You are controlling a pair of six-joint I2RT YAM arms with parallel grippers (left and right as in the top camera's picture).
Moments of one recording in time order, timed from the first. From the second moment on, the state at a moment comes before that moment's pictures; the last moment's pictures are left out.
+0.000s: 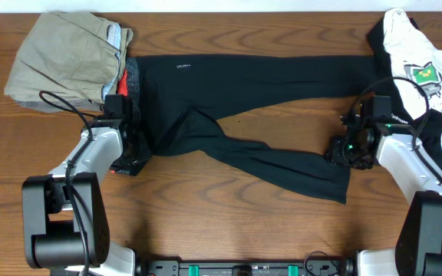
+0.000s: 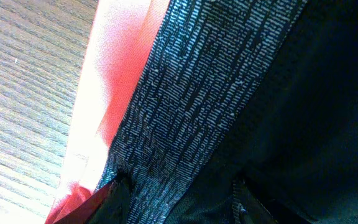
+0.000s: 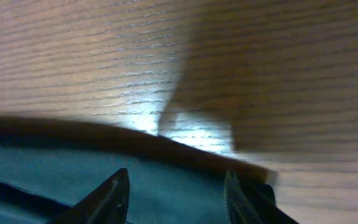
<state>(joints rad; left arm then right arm) 0.05 1.70 0.89 -0.63 -0.07 -0.36 -0.07 1.60 0.86 -0.66 -0.18 0.12</state>
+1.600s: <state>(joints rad) 0.05 1.70 0.89 -0.63 -0.07 -0.36 -0.19 1.61 1.08 -0.88 -0.05 0.12</state>
